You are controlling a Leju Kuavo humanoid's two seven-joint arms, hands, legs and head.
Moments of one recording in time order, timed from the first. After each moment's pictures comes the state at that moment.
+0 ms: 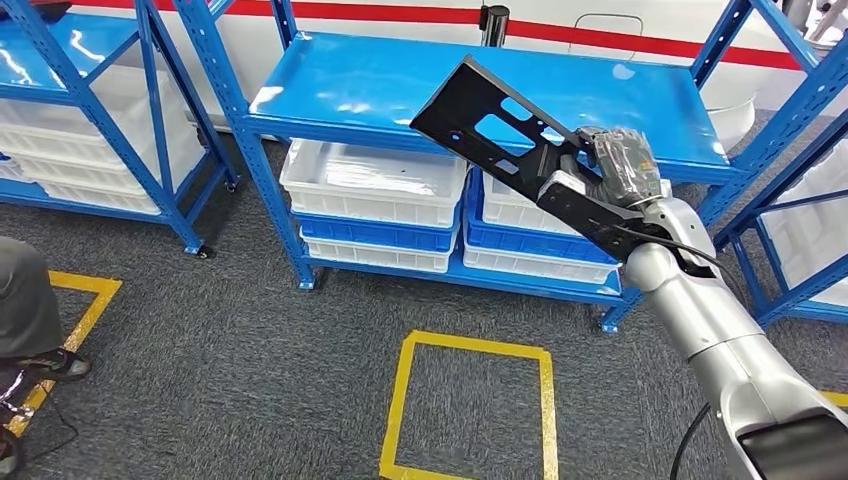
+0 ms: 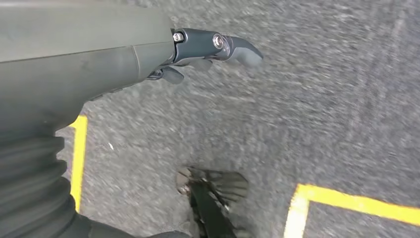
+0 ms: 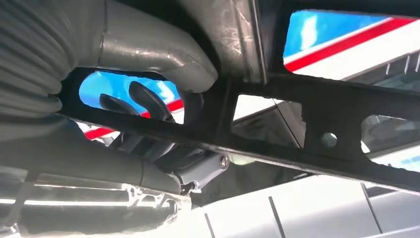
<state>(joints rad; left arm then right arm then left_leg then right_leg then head) -0.06 -0.08 0.77 -0.21 -0.59 0.08 -0.38 -0.88 -0.31 0.55 -0.87 0.83 -0.26 -0.30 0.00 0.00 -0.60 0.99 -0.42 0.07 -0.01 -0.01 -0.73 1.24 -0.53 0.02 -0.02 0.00</state>
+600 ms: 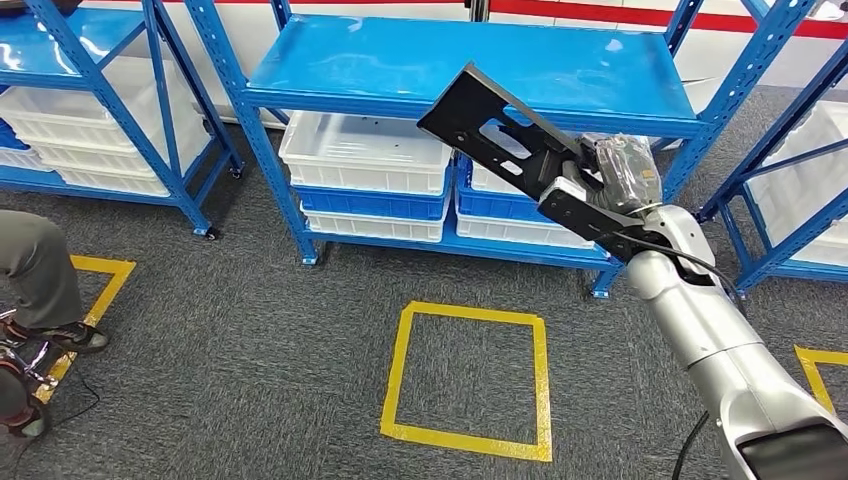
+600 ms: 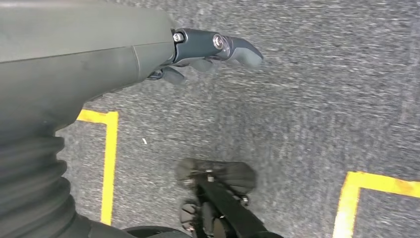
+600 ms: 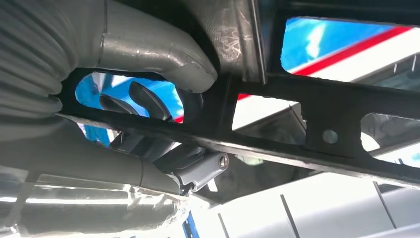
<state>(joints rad) -0.06 -0.08 0.77 -0.21 -0.62 0.08 -0.38 -0.83 -0.31 0.51 -0.92 0.86 -0.26 -0.28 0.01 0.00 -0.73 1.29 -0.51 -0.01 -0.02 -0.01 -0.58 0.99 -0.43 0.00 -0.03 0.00</state>
